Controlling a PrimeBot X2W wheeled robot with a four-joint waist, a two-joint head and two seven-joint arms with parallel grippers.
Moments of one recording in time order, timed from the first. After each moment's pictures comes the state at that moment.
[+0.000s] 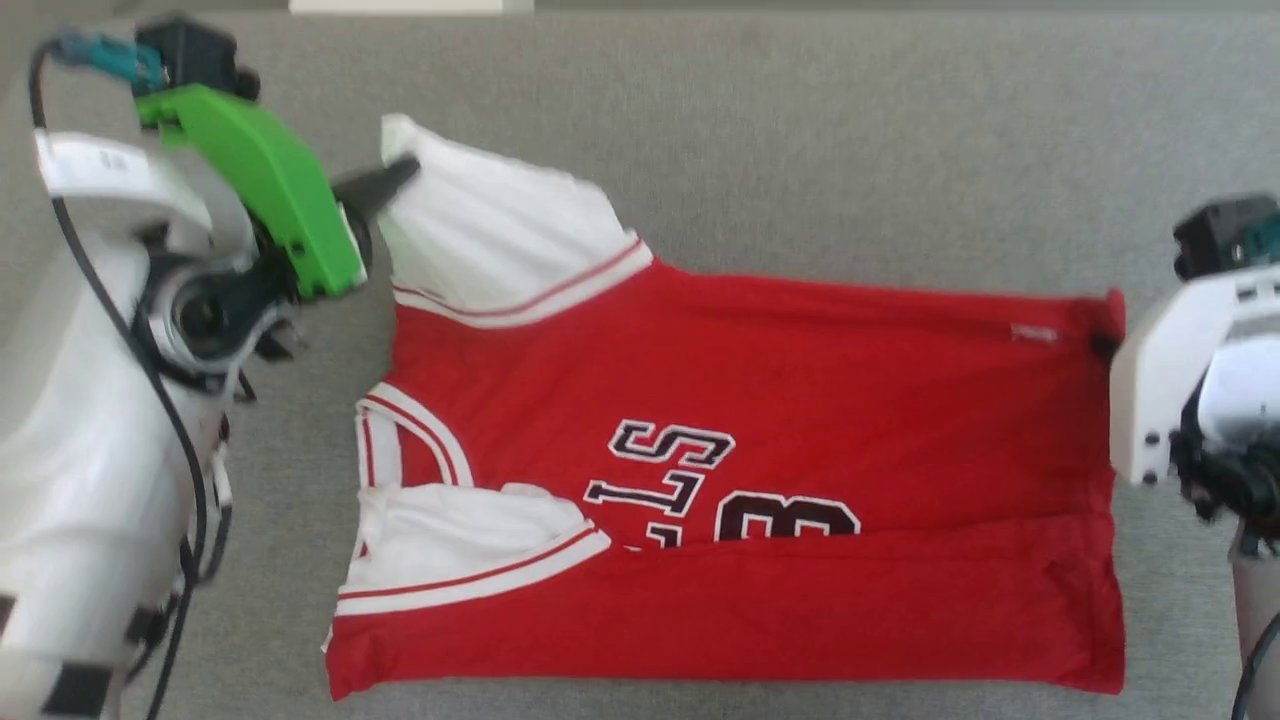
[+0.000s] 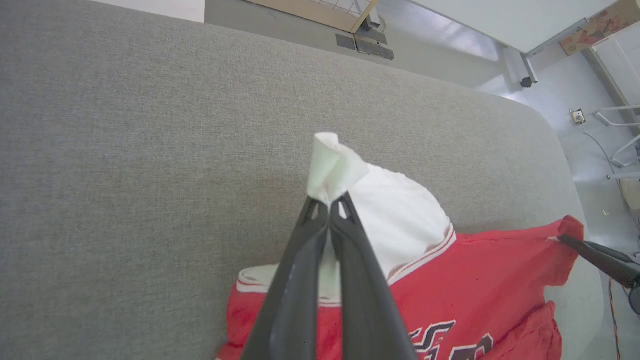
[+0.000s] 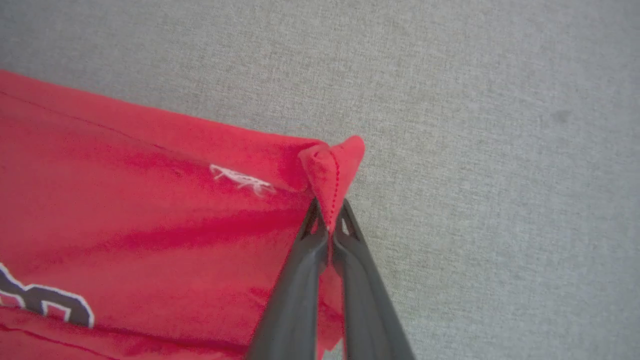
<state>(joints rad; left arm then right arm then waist) -0.85 0.49 -0.47 0.36 -1.15 -0.01 0.58 -0.40 -0.25 -0.08 -0.04 0.22 0.13 1.00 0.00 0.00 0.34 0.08</state>
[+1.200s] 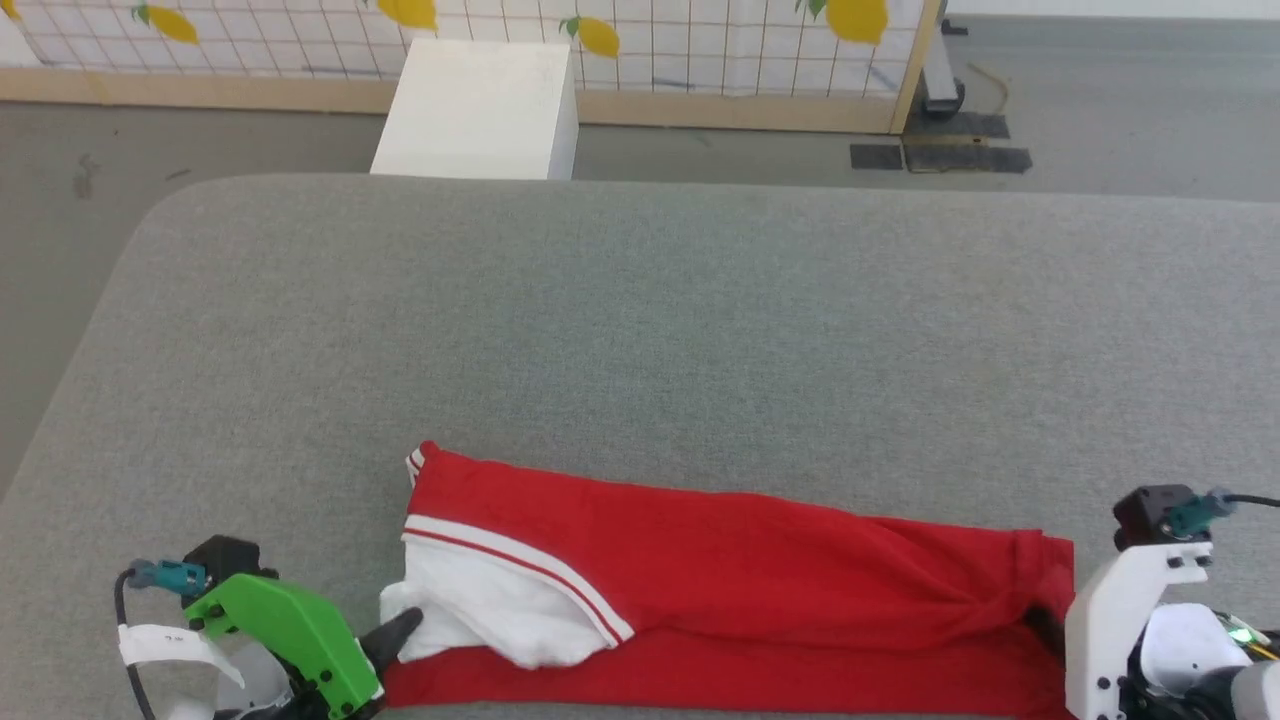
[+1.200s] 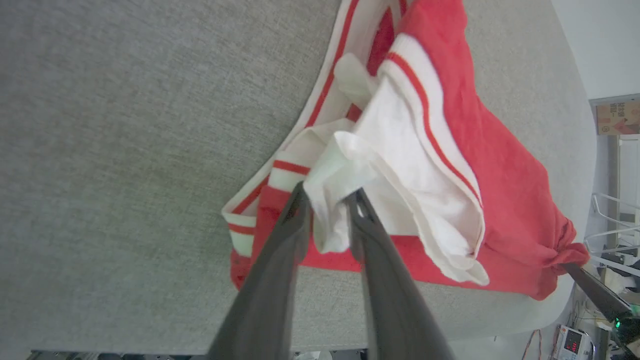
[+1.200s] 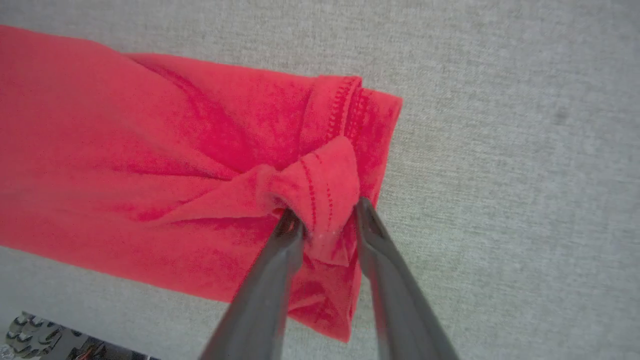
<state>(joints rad) -0.06 0.53 -0.40 0.06 -1.29 0.28 0.42 -0.02 -0.21 -0.07 0.09 0.30 0.13 0.83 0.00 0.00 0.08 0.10</state>
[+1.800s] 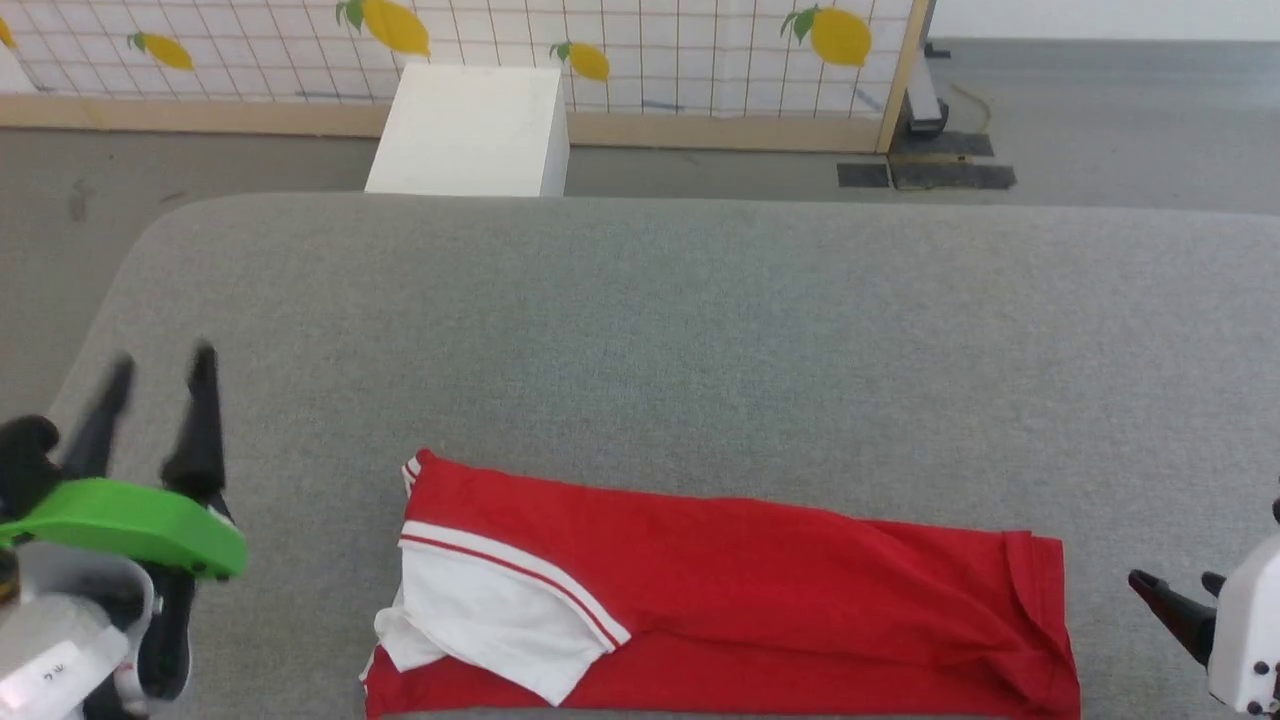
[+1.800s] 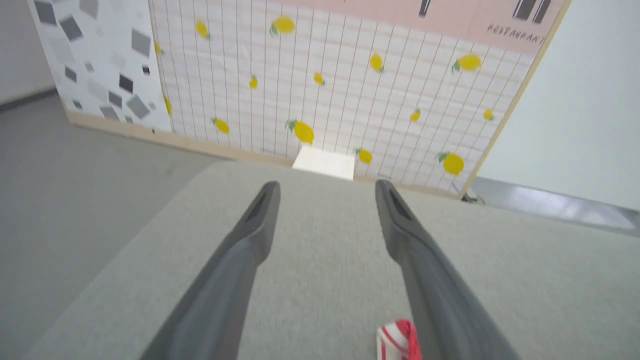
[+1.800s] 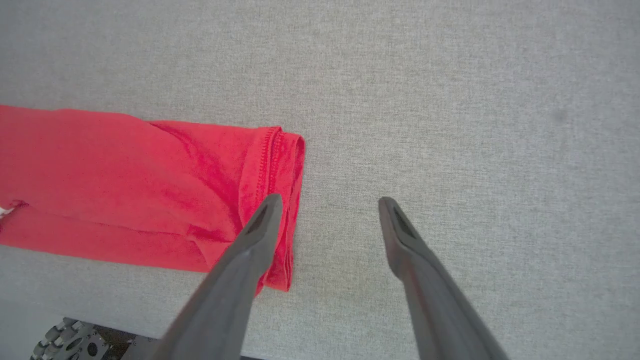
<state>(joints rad) -0.14 0.67 -0.29 -0.04 -0.88 0.23 -0.15 0.06 -0.32 -0.24 -0.16 0.48 0.13 0.97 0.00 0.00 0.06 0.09</state>
